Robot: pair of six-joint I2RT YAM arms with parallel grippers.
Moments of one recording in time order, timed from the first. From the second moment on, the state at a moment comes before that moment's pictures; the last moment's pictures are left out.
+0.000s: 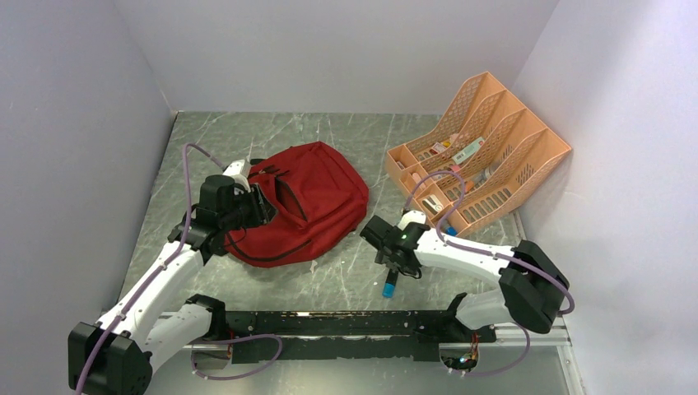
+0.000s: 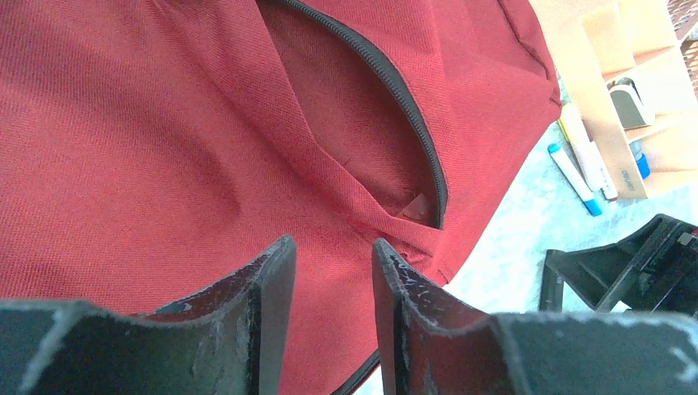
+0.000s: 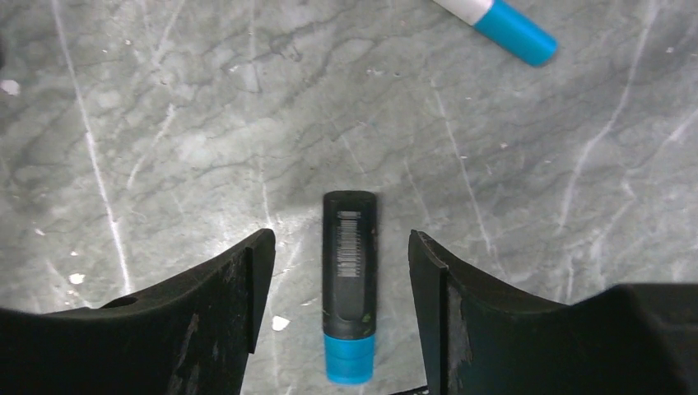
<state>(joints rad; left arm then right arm) -0.31 0.93 0.64 -0.31 0.15 -0.47 0.92 1.34 0.73 -0.80 0.48 1.20</state>
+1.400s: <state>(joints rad) -0.41 0.93 0.66 -0.18 0.35 -0.51 0.83 1.23 0.86 -0.31 0.22 0.98</state>
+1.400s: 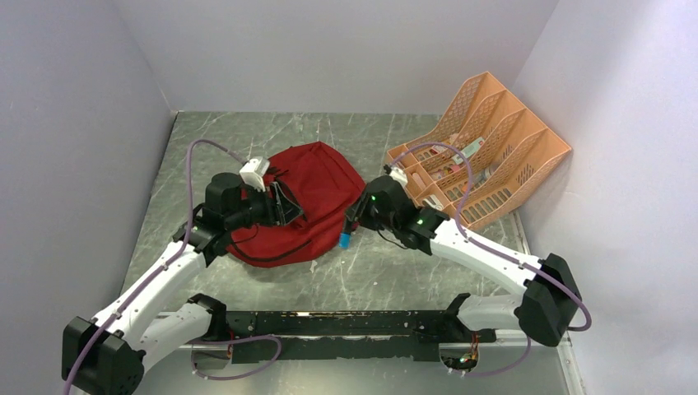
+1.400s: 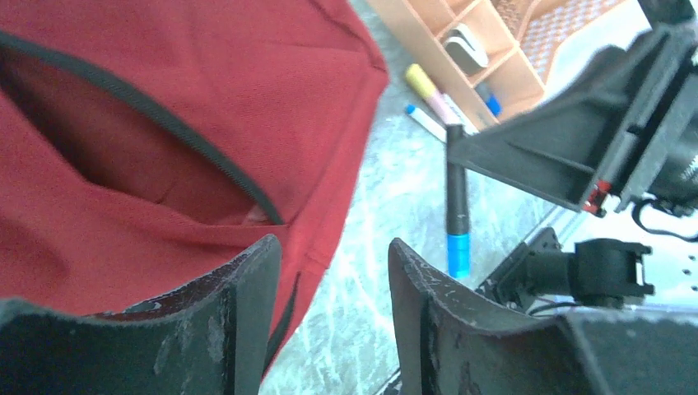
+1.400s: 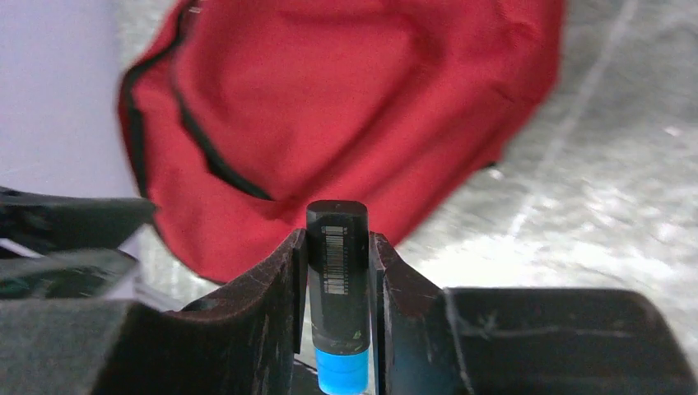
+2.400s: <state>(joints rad) -0.69 1.04 0.63 0.02 0.32 -0.55 0.83 1.36 0.96 -0.04 -0.07 0.97</state>
